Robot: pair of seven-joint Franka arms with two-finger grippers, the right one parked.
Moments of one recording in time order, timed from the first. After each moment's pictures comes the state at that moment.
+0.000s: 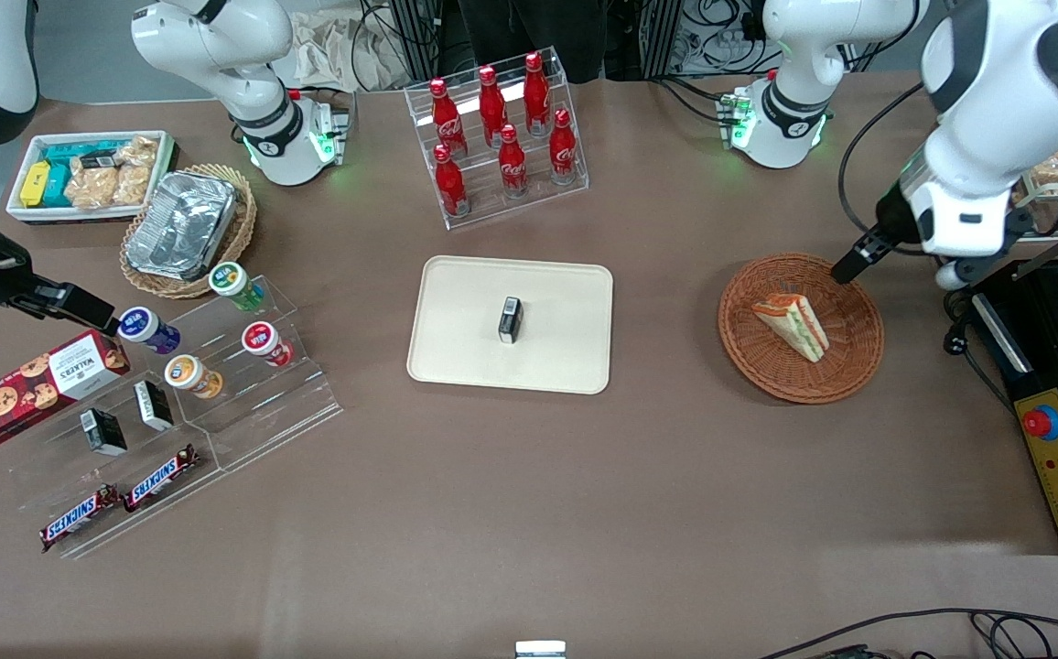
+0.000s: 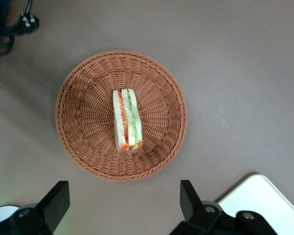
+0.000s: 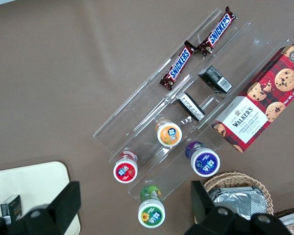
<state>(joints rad) 0.03 -0.23 -0.17 -2.20 -0.05 1.95 -0.84</state>
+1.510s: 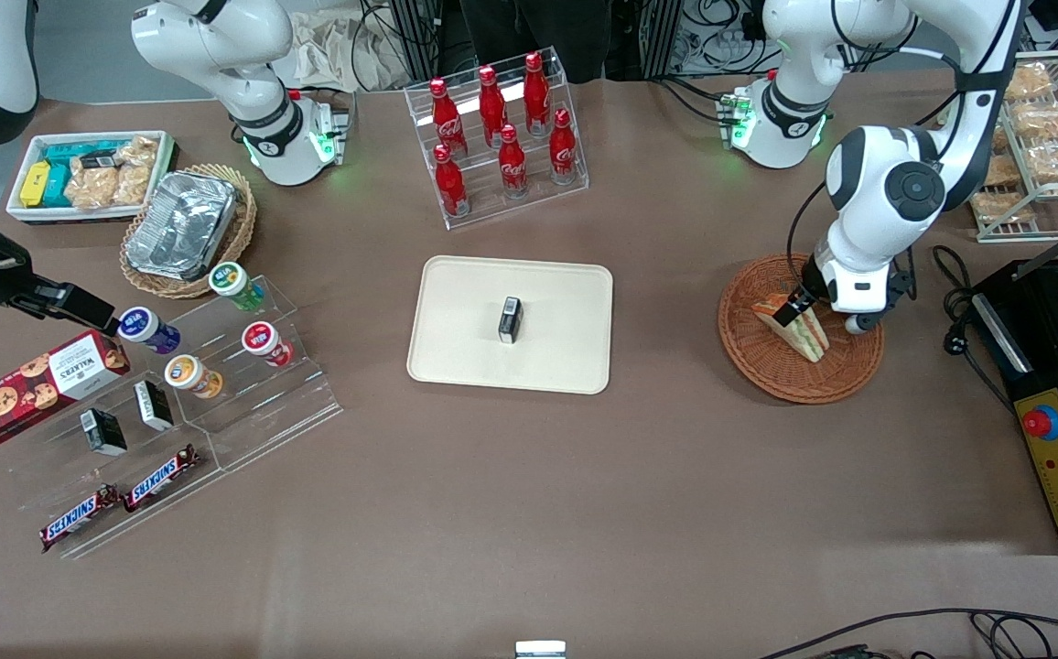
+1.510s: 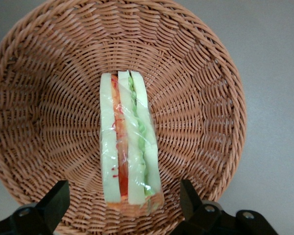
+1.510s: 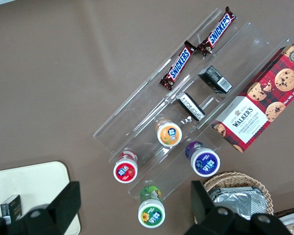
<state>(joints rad) 0.00 -0.03 -0.16 -2.54 -0.04 2.49 -0.89</state>
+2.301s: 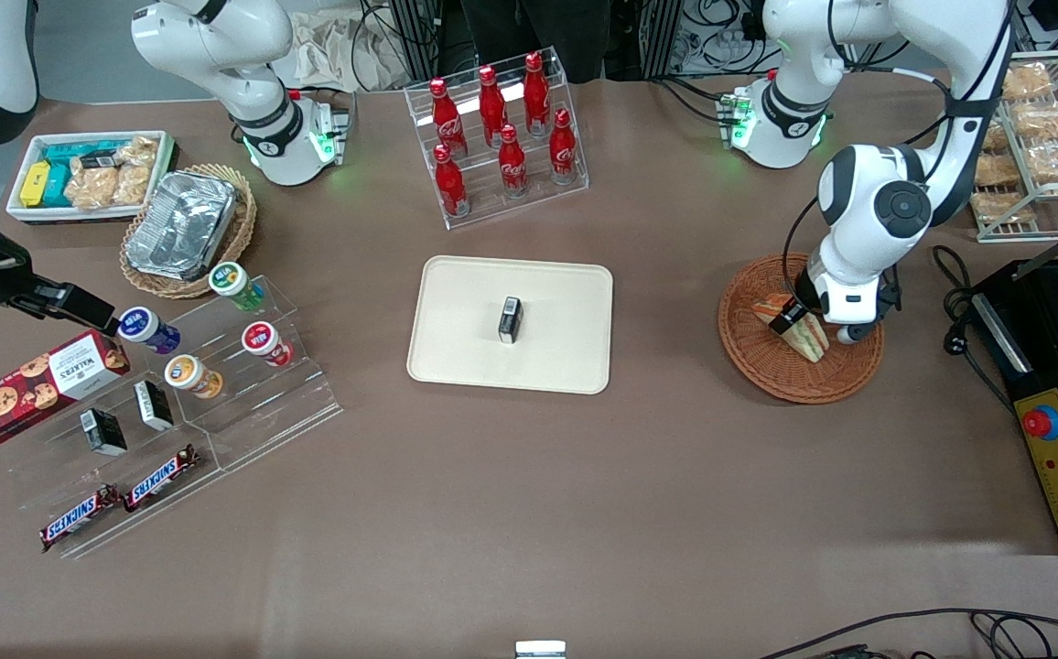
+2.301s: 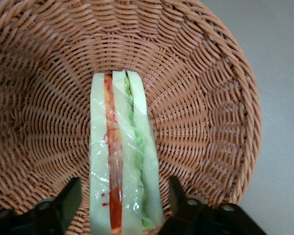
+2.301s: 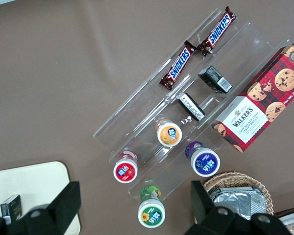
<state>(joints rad) 0.00 0.05 -0.16 -2.54 -0.04 2.57 -0.89</state>
